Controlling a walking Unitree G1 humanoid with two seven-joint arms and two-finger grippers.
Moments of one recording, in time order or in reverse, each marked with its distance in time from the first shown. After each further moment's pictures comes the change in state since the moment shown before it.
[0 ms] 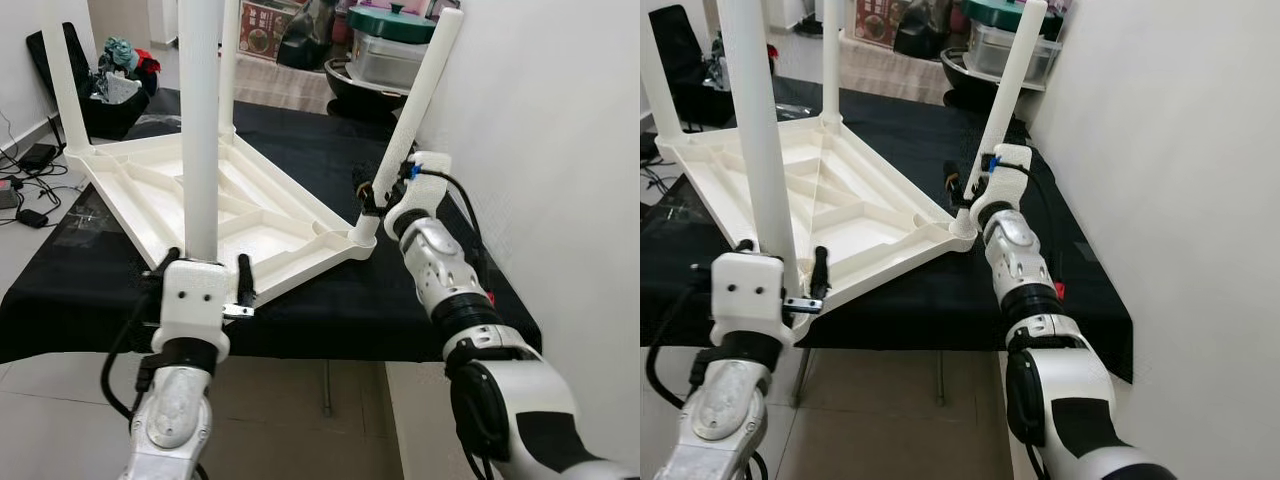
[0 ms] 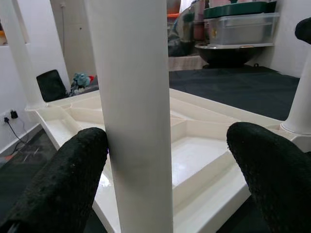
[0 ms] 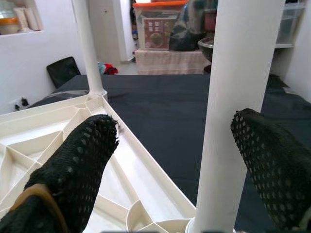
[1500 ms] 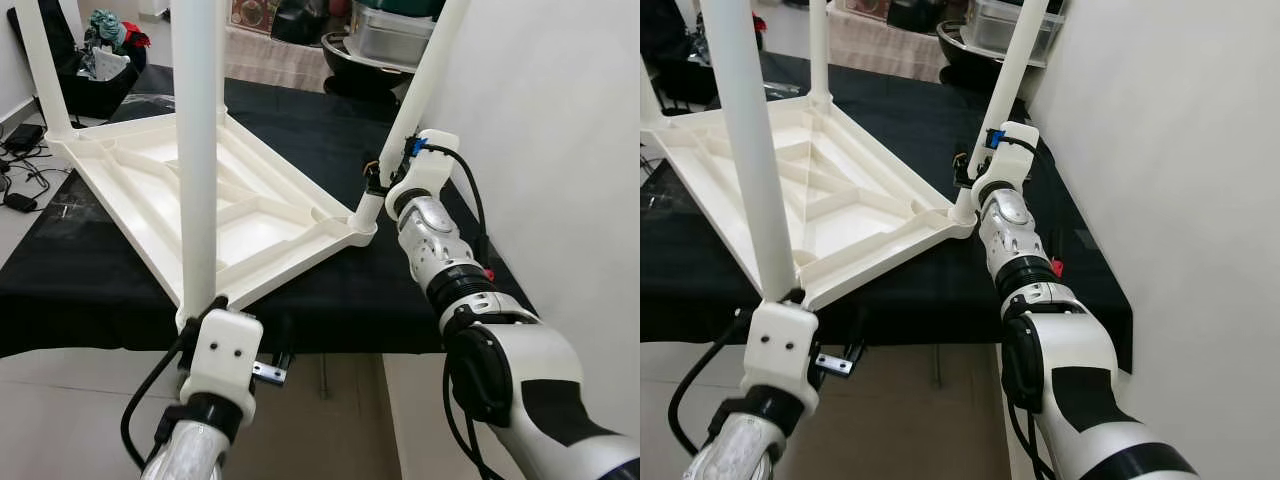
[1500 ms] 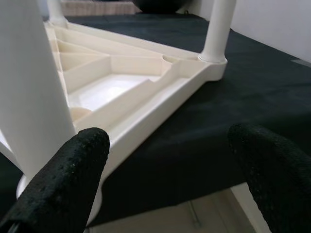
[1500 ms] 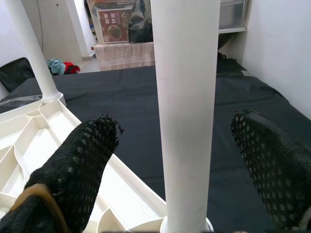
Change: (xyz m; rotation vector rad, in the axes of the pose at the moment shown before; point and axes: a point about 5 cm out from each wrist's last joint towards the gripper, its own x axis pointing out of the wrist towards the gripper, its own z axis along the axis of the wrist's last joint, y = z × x) left arm -0.036 -0.020 -0.019 -0.074 0.159 -0.244; right arm 0.014 0.004 0.022 0.051 -0.014 -0.153
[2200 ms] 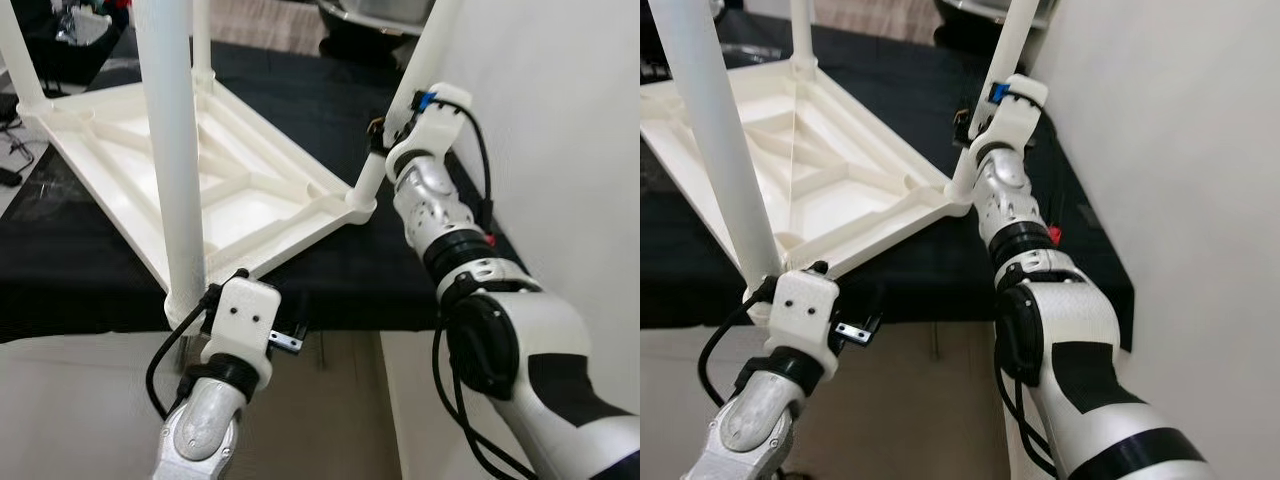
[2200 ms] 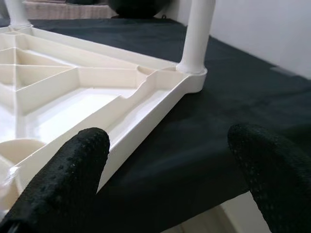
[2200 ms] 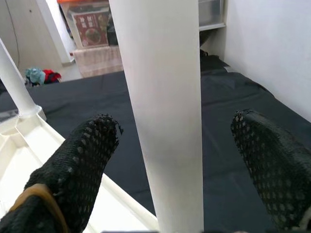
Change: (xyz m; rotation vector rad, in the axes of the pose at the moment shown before) left arm 0.030 -0.006 0.022 0.000 -0.105 -0.060; right arm 0.009 0.024 0.036 0.032 -0.065 -0.049
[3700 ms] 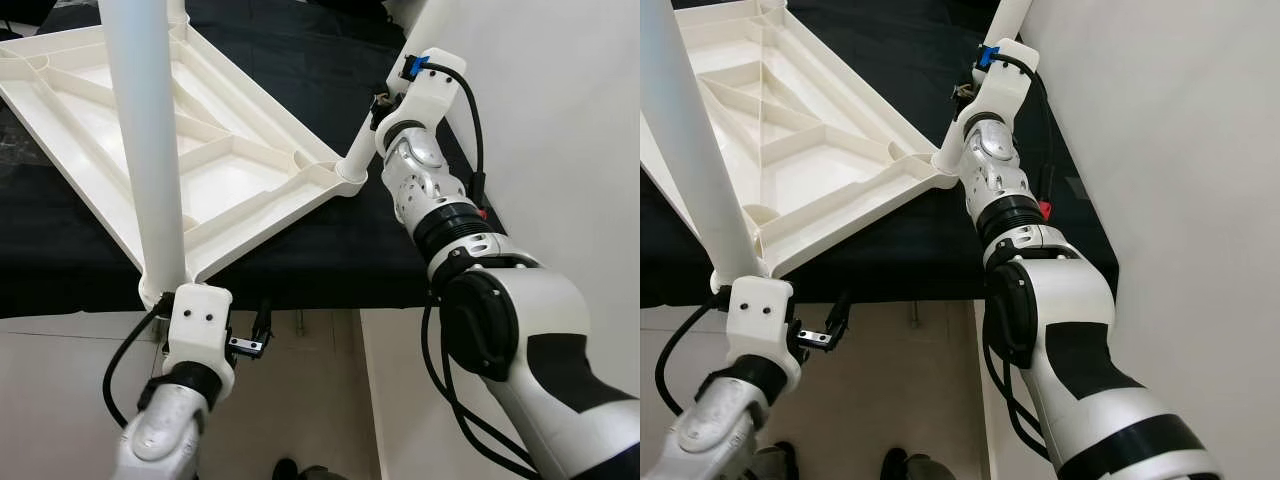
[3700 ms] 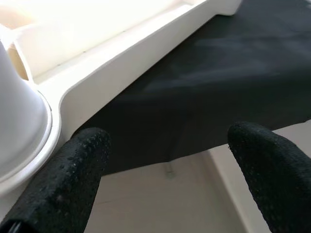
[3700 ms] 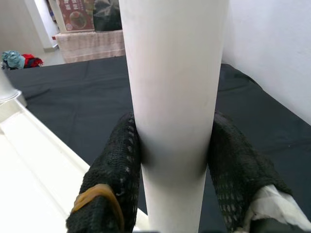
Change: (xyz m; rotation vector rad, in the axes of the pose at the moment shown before) left arm -0.020 0.056 -0.025 -0.008 0.211 0.167; right arm 0.003 0.018 0.017 -0.003 -0.023 -0.016
